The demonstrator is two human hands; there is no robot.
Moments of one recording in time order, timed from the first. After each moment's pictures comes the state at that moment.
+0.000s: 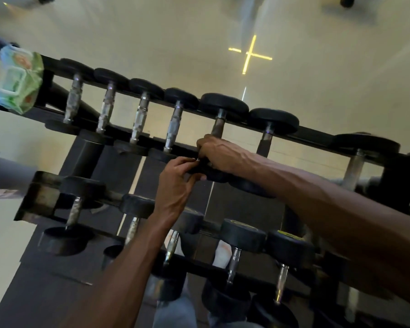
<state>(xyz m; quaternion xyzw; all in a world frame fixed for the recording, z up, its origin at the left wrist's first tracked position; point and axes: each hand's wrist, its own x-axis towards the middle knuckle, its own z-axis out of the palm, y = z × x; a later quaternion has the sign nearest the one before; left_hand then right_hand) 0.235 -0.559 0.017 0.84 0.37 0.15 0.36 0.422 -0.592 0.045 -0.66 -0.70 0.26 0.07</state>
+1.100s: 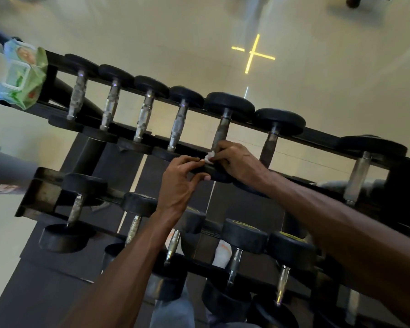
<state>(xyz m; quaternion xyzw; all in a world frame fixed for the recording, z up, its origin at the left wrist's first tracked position) 0.230 -0.553 0.006 0.83 0.37 0.16 0.38 0.427 -0.628 0.017 -0.69 -0.65 0.23 0.21</state>
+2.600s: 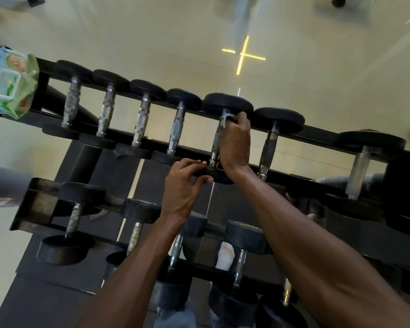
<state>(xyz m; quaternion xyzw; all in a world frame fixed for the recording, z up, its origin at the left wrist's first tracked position) 0.230 -0.554 0.001 0.83 0.36 0.18 0.39 0.408 -0.572 -0.006 -0.89 -0.33 -0.02 0.30</state>
